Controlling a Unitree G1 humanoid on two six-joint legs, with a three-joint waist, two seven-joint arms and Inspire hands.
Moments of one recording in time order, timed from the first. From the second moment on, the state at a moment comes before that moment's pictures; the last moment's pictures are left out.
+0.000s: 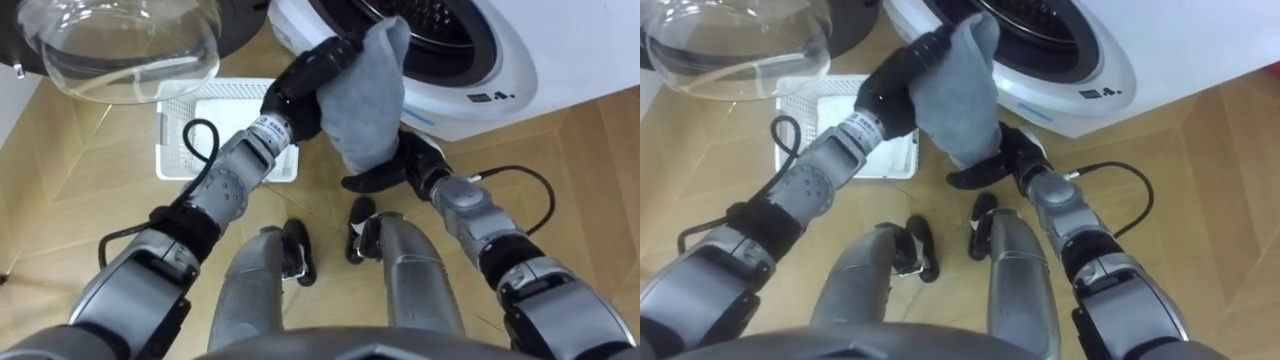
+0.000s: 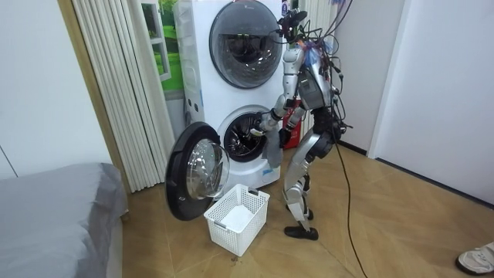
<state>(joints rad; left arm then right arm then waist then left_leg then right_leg) -0.42 0.16 -0.49 0.71 -1.19 -0.02 -0.40 -0.34 -0.20 0.35 0.95 0.16 -0.01 0.10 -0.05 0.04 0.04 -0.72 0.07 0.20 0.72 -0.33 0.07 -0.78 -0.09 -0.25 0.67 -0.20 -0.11</state>
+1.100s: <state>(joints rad) -0.31 0.16 -0.47 0.73 -1.28 0.03 -0.49 -0.29 -0.22 0.37 0.91 0.06 0.04 0.07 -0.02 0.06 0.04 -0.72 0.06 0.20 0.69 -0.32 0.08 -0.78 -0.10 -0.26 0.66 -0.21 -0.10</state>
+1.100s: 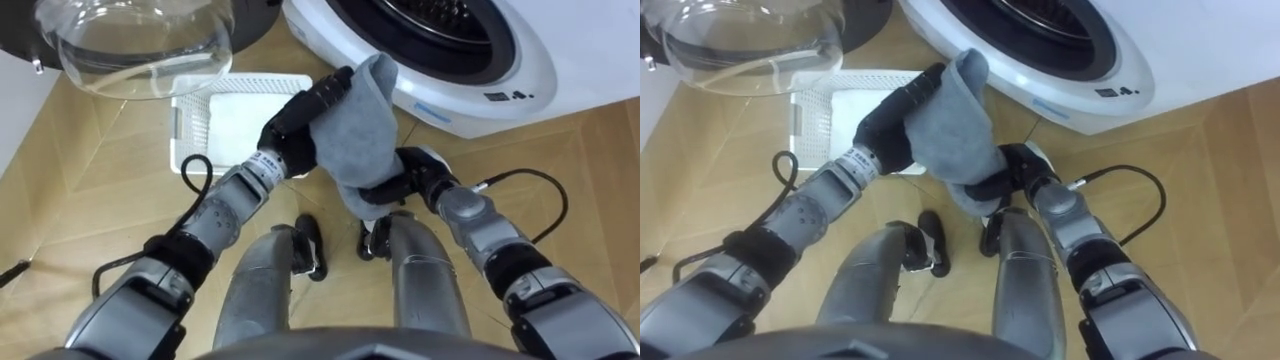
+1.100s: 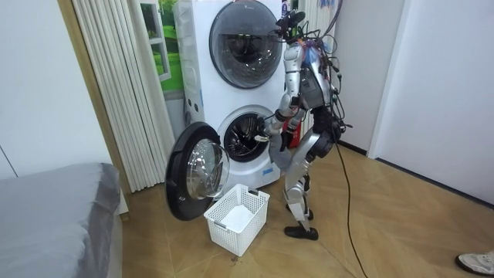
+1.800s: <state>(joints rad) -0.22 0.19 -0.18 0.88 -0.75 -0.01 -0.14 -0.28 -0.28 0.29 1.02 0.17 0.05 -0.03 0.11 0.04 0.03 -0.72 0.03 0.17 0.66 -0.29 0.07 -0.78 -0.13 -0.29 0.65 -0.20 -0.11</state>
